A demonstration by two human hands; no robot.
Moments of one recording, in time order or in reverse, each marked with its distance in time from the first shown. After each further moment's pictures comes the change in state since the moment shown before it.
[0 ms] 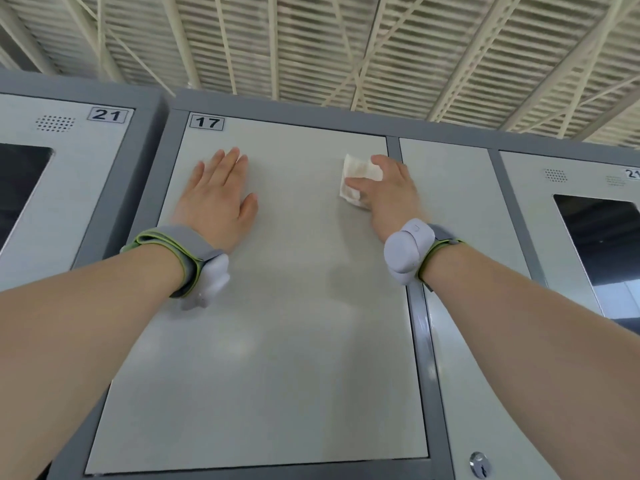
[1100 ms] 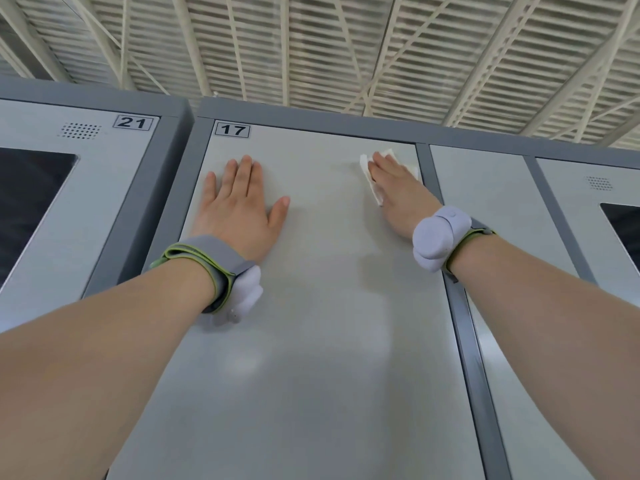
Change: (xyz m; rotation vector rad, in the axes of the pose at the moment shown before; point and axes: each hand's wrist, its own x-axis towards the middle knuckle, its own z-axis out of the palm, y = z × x) left_hand 0.001 0.001 0.008 0.100 -0.031 -0.146; right_hand 0.053 0.004 0.027 -0.062 -0.074 -0.174
